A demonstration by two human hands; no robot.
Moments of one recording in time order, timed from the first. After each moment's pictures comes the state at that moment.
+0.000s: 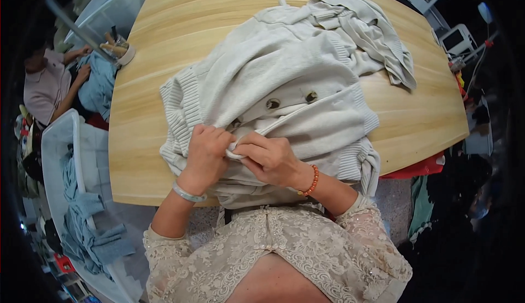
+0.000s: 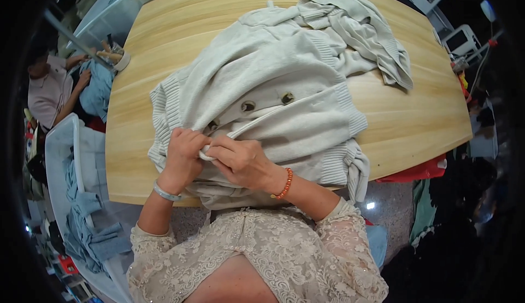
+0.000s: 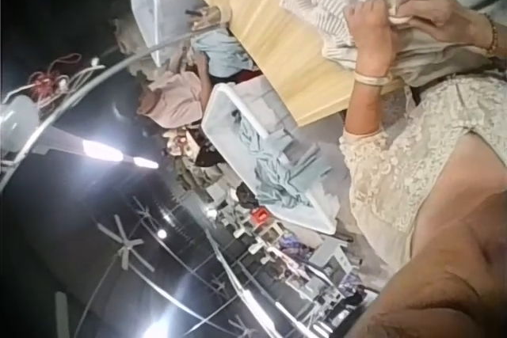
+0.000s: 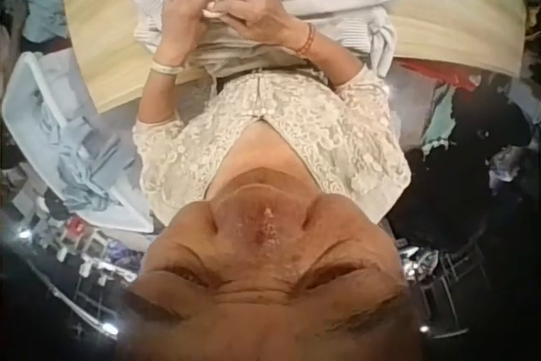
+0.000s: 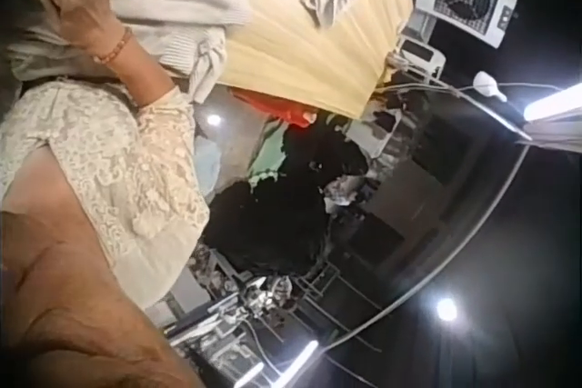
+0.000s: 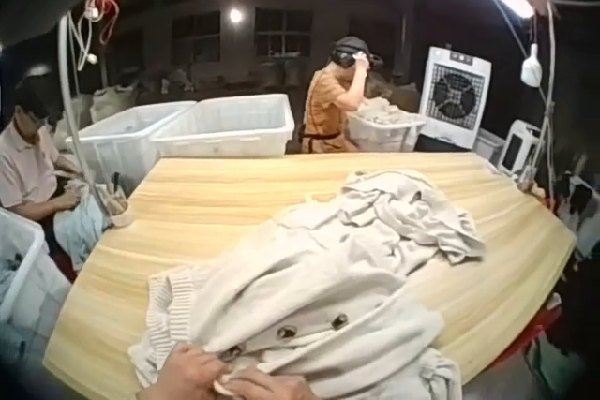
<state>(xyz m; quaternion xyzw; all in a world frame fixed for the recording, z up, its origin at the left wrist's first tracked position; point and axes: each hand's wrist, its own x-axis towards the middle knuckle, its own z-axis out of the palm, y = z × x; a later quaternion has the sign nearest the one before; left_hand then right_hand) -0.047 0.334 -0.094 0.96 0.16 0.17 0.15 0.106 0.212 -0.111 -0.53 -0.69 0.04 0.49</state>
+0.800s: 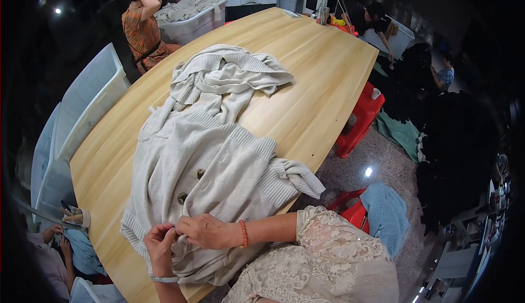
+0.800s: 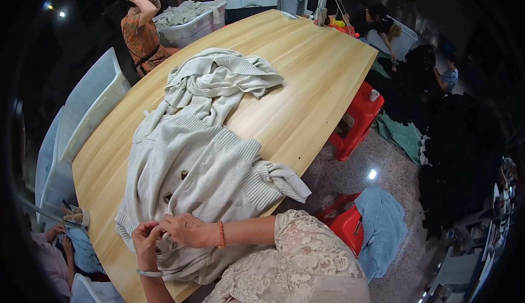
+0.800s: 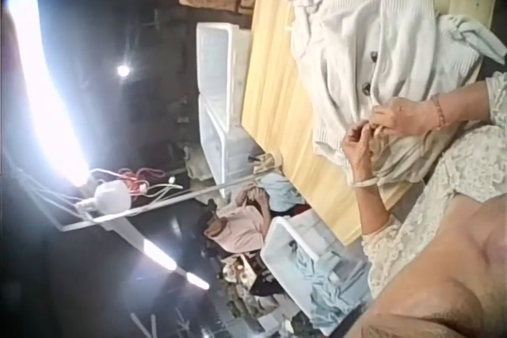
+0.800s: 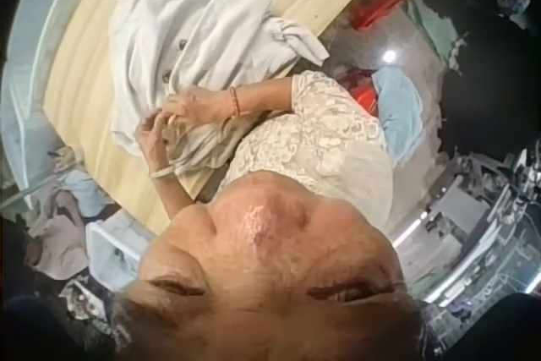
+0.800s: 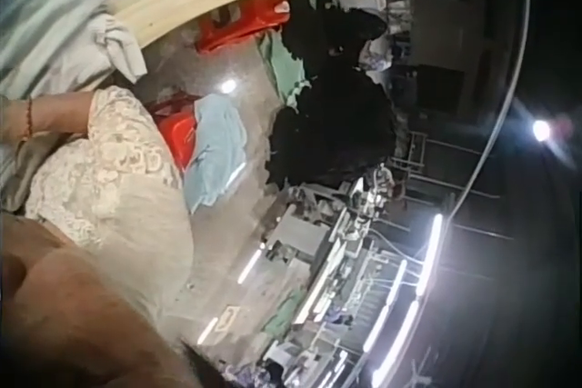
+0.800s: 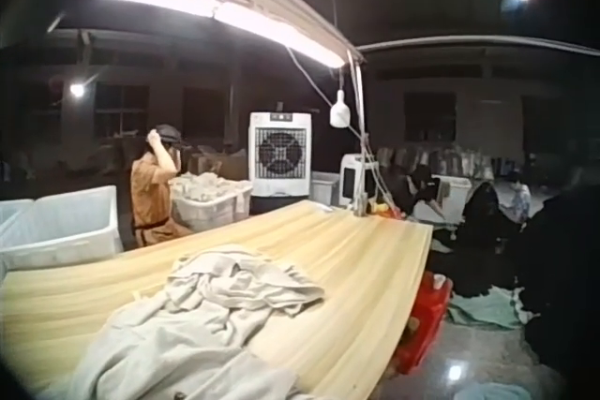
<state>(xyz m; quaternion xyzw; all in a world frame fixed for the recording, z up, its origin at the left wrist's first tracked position) -0.010 0.358 -0.105 0.70 0.25 0.16 0.65 0.107 0.207 -0.133 -0.65 -0.61 0.06 0.44</state>
